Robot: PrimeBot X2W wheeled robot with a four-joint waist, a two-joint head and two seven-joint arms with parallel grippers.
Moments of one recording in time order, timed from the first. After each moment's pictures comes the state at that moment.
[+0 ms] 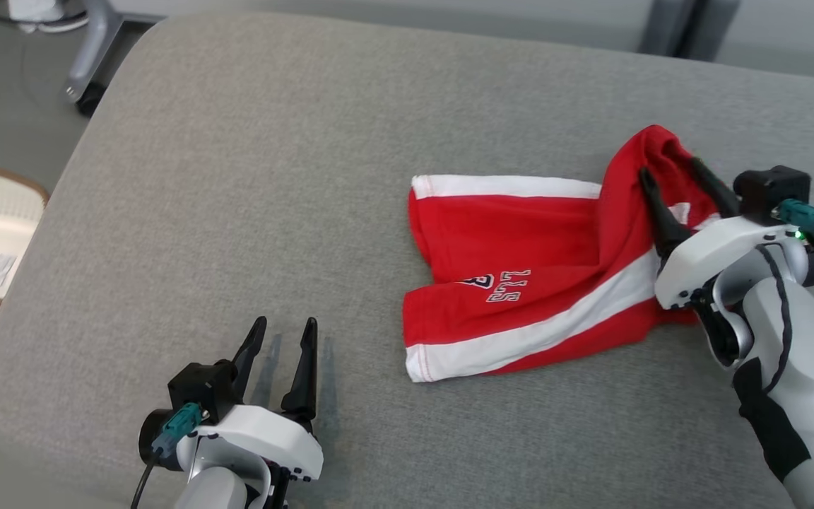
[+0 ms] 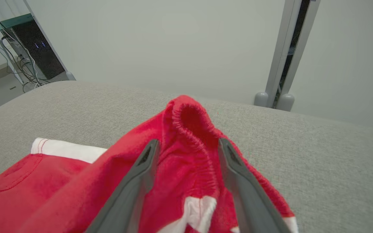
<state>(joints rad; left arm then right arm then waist) -0.22 0.05 -0.30 0.46 -0.41 0.03 -0.26 -0.74 -0.18 0.29 0.87 0.34 0.13 -0.19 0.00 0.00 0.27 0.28</state>
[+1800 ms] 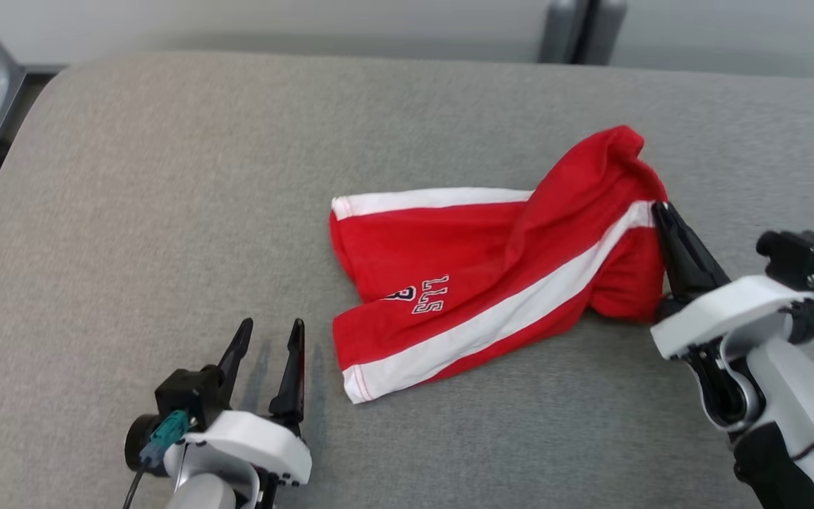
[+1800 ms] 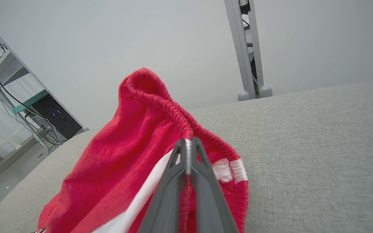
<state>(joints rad) -0.20 0.05 -0.26 0.43 -0.37 0.03 -0.26 -0.56 -0.24 0.39 0.61 0.72 0.13 -0.26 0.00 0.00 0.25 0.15</state>
